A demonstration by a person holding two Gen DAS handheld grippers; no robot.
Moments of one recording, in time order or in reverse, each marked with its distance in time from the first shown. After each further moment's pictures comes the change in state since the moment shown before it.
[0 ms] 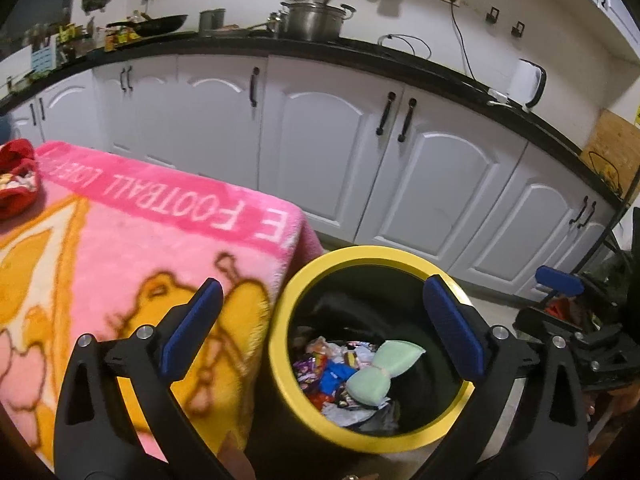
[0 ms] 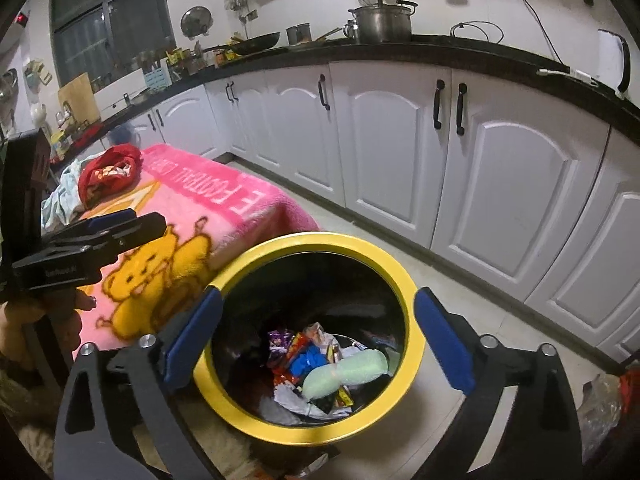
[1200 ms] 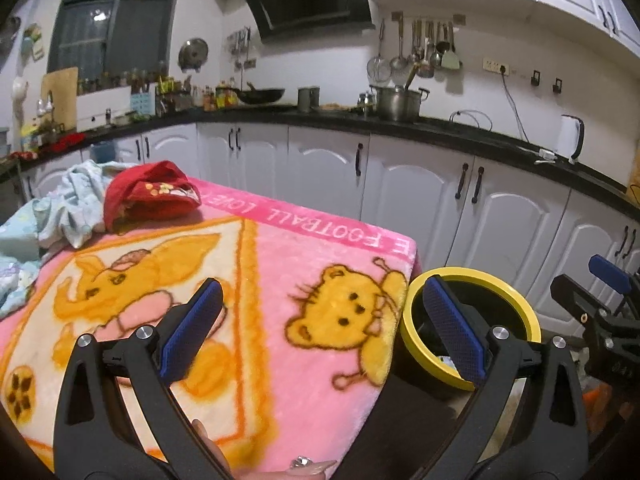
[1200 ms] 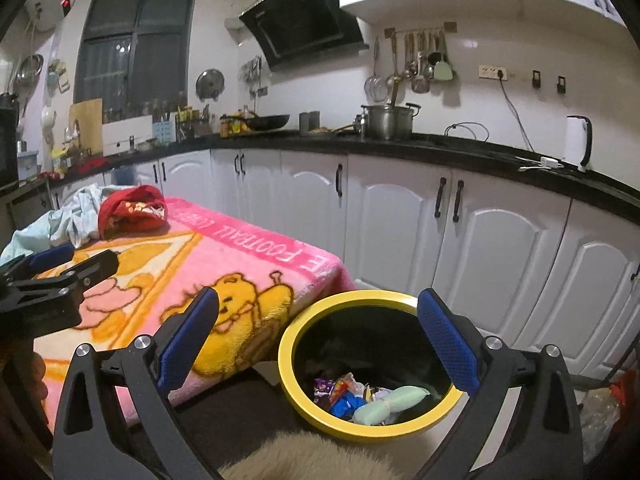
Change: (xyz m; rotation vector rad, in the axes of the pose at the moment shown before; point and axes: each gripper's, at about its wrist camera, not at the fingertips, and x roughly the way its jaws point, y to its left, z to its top) left arm -0.160 0.065 -0.090 -0.041 -0.306 0.282; right arm -0.066 0.146 -0.058 -0.075 -0.370 -0.139
